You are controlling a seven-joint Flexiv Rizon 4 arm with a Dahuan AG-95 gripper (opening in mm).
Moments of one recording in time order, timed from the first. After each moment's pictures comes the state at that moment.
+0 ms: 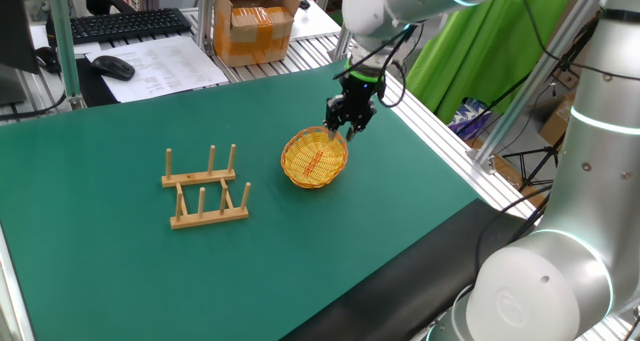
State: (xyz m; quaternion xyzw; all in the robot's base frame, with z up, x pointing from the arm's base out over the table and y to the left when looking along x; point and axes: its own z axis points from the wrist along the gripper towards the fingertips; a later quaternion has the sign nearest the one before) arm 0.550 -0.186 0.069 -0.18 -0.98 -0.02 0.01
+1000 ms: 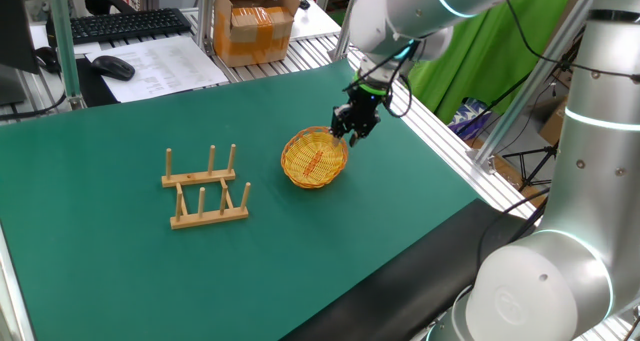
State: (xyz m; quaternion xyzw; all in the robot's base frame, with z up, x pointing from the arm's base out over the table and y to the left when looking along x) arm 0.549 -0.208 0.034 -0.16 -0.99 -0.04 -0.03
